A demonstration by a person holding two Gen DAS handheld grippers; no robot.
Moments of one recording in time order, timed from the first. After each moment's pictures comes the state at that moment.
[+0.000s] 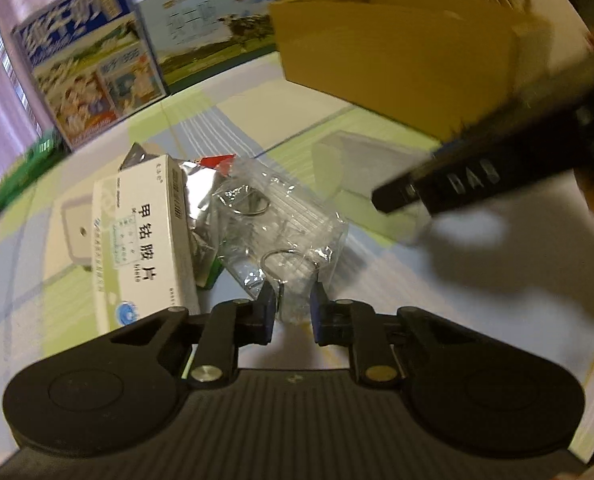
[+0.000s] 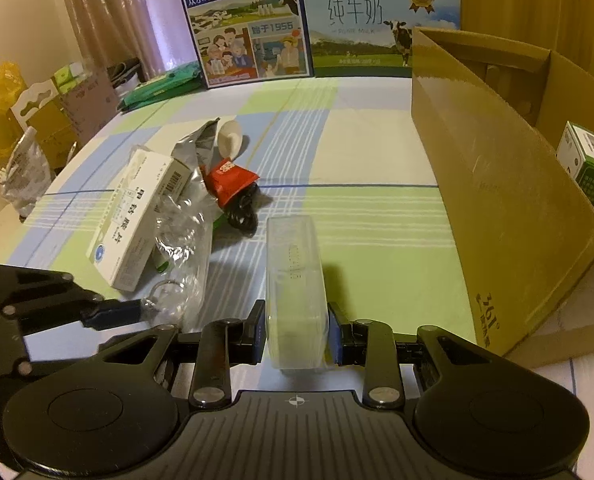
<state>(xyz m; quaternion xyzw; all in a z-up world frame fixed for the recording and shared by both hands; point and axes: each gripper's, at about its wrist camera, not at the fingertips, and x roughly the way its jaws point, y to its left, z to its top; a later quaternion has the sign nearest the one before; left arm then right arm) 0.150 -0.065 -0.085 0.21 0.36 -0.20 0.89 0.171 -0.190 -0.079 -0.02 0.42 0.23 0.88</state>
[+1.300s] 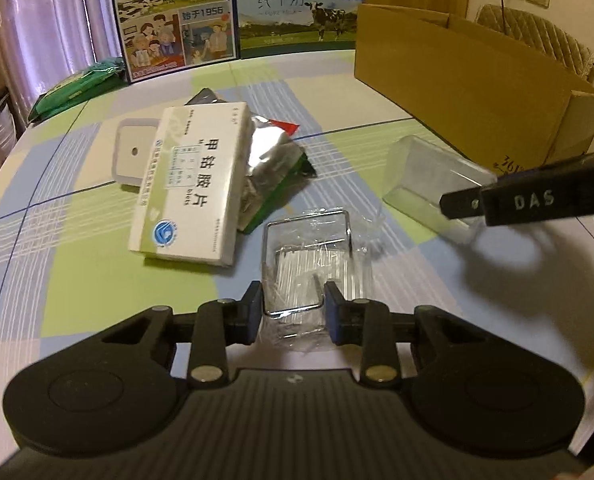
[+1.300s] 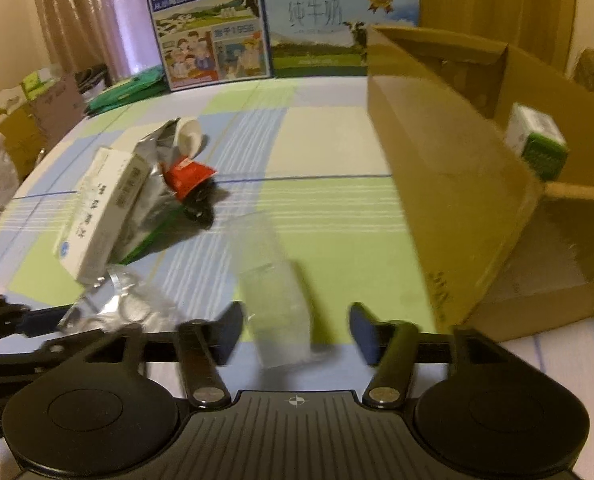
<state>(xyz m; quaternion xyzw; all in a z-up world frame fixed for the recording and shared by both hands) 0.137 -0.029 -0.085 0.06 0.39 -0.12 0.91 0.164 -0.204 -0.082 -0.03 0.40 0.18 0.90</state>
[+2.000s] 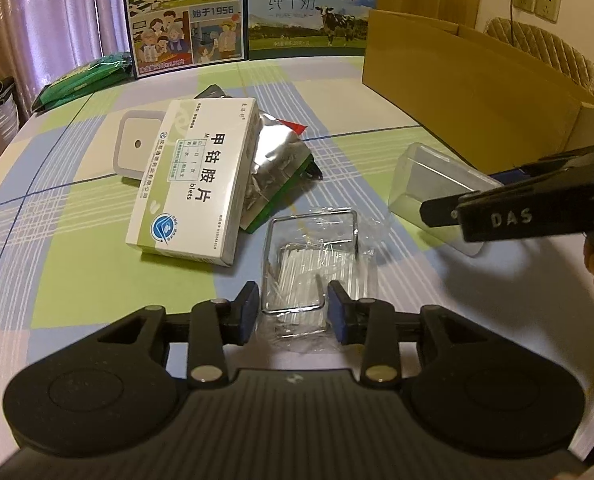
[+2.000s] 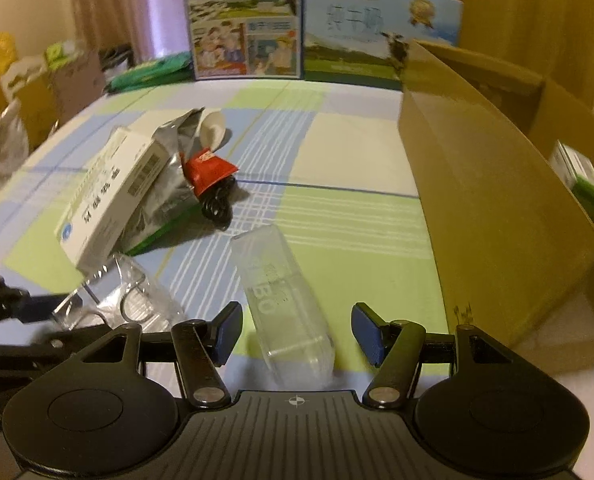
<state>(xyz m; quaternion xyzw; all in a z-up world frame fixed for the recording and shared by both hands) 0.141 -0.027 -0.089 0.04 0.39 -0.11 0.91 0.171 -0.181 -0.091 -0.09 0.39 0.21 0.89</state>
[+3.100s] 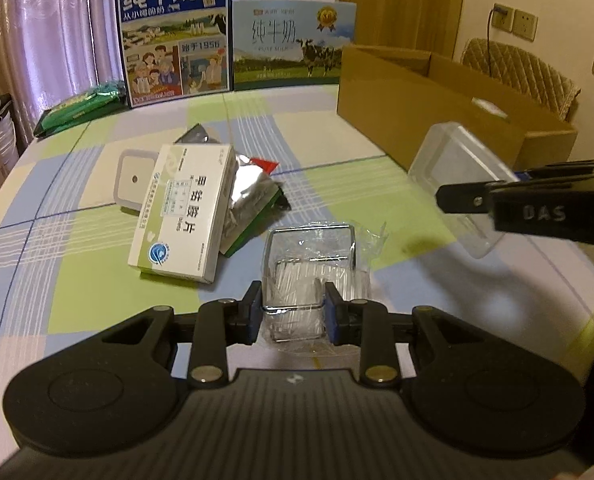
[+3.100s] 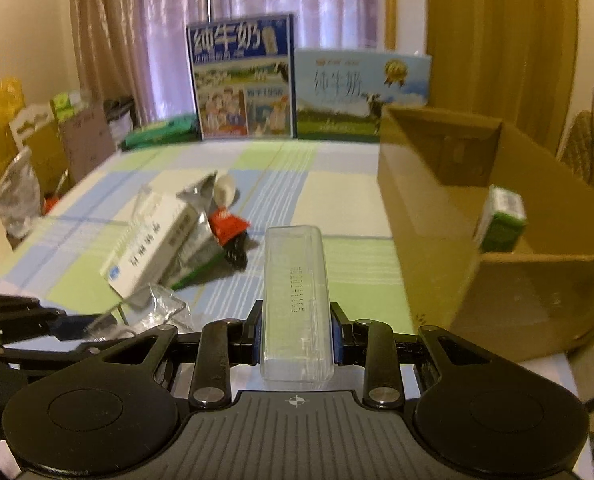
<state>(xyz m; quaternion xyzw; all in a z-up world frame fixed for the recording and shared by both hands) 0.108 -0.040 -0.043 0.03 0.36 -0.13 0.92 0.111 -0.208 -0.033 -0.05 0.32 0.20 0.92</state>
